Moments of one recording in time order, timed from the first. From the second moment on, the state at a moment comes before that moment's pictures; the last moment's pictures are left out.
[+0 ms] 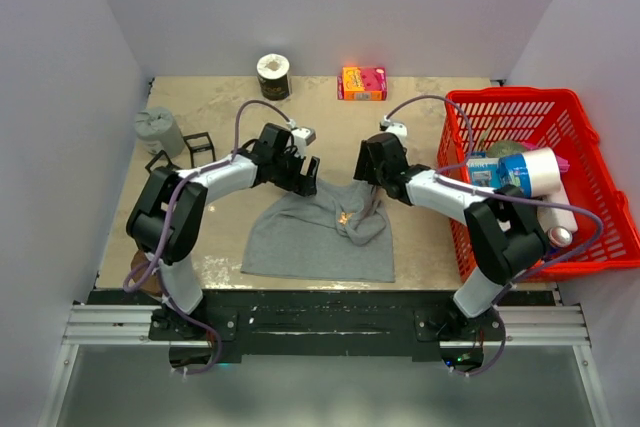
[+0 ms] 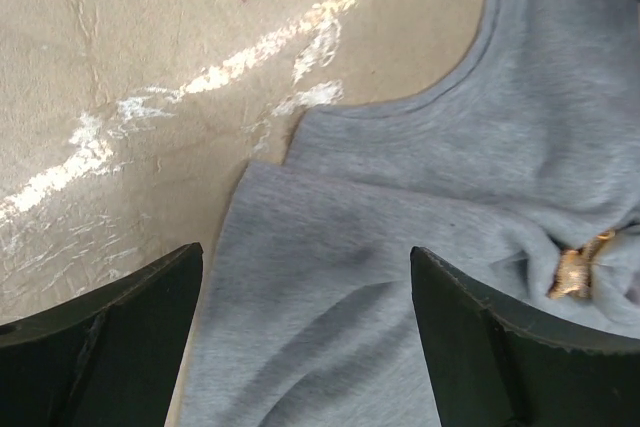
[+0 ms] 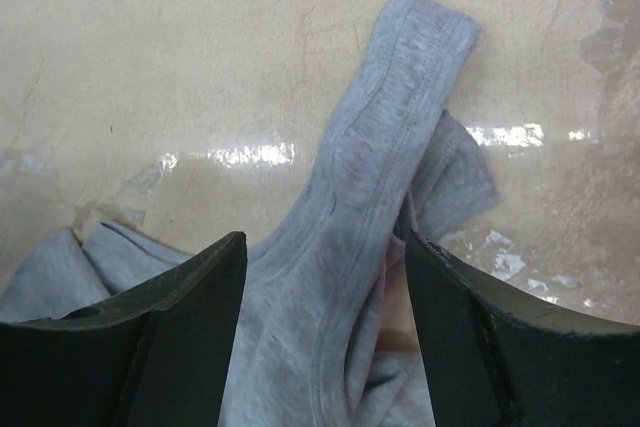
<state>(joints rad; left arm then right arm) -0.48 1.81 1.13 -0.20 0.27 -0.11 0.52 1.63 0.94 -0.02 0.32 0.57</state>
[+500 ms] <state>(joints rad) -0.48 1.91 1.15 -0.17 0.36 -0.10 0.49 1.79 1.02 -0.08 0.35 0.51</state>
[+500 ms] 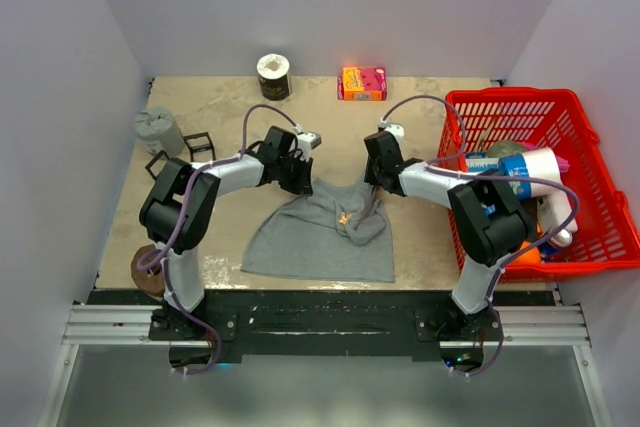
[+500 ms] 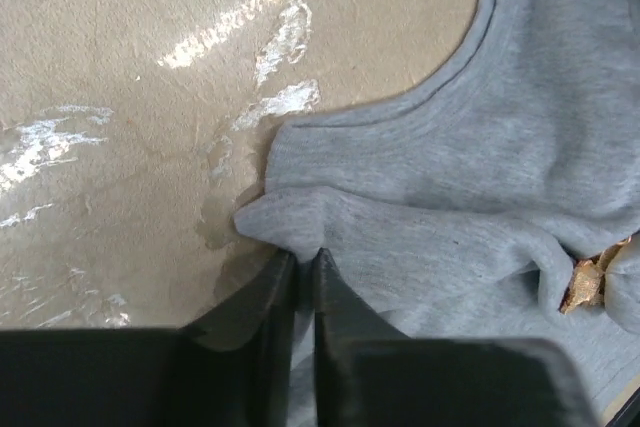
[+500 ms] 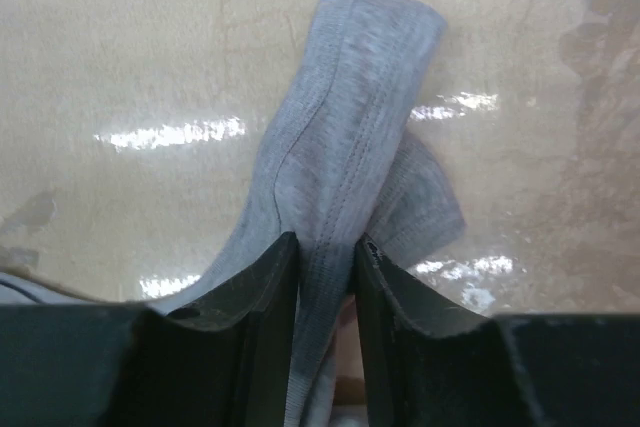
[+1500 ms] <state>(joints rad) -0.20 1.66 0.98 0.02 0.31 -0.19 0.48 2.26 1.83 -0.12 0.23 0.37</state>
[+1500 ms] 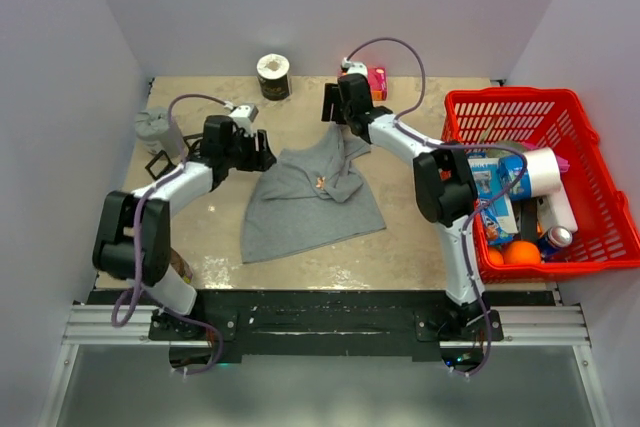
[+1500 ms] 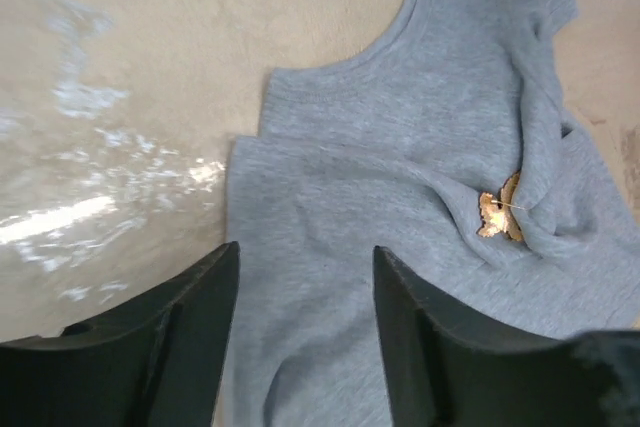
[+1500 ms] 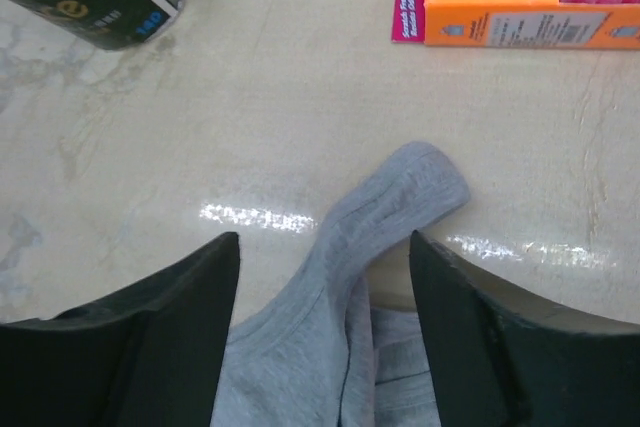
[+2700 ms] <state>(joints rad) 0.27 1.60 0.84 -0.03 -0.15 -0.15 0.48 1.51 1.21 0.01 -0.15 0.40</state>
